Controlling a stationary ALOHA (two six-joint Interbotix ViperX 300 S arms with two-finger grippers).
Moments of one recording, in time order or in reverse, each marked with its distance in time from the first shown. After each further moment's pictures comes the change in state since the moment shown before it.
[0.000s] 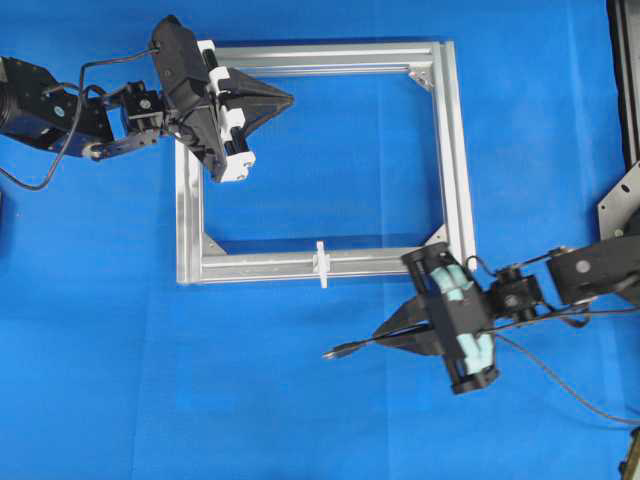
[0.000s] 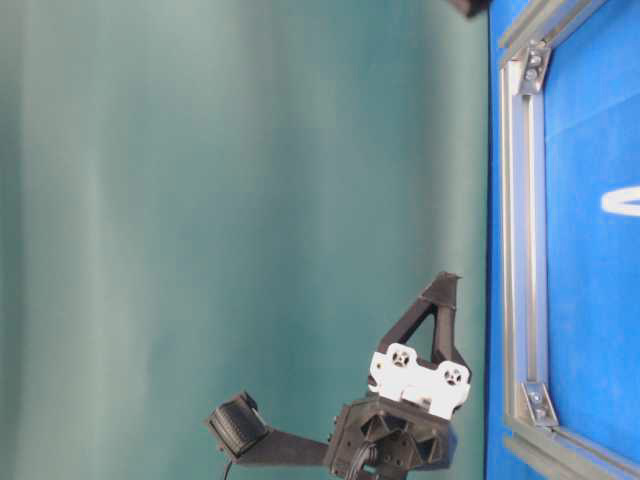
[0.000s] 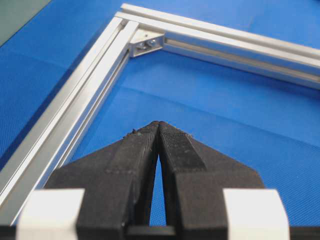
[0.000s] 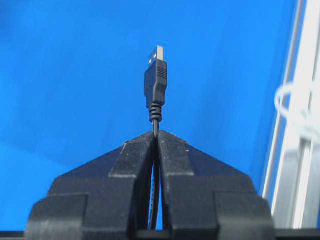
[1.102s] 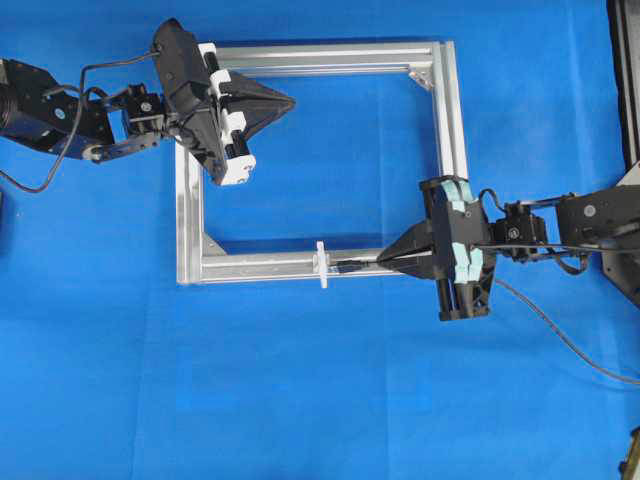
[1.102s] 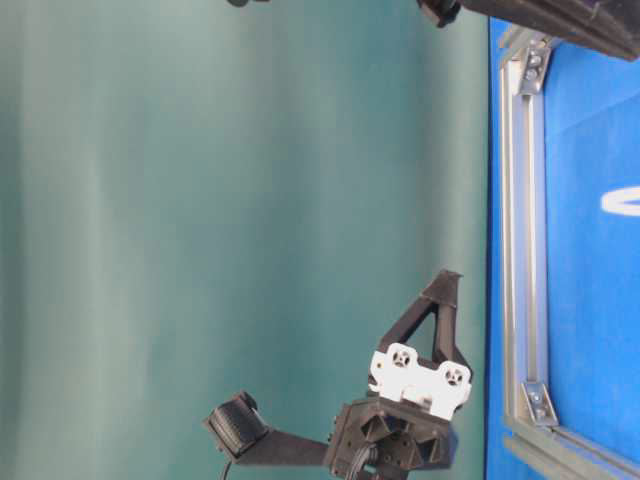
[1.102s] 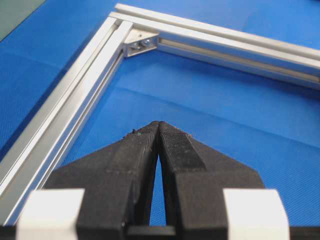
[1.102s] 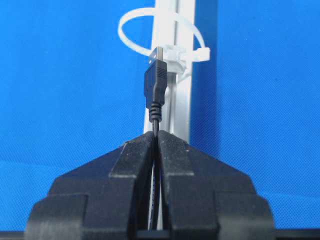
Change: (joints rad) left arm -0.009 0.000 -0.002 0.000 0.002 -0.003; right arm -0.213 -0.035 0.058 0.018 -0.005 -0.006
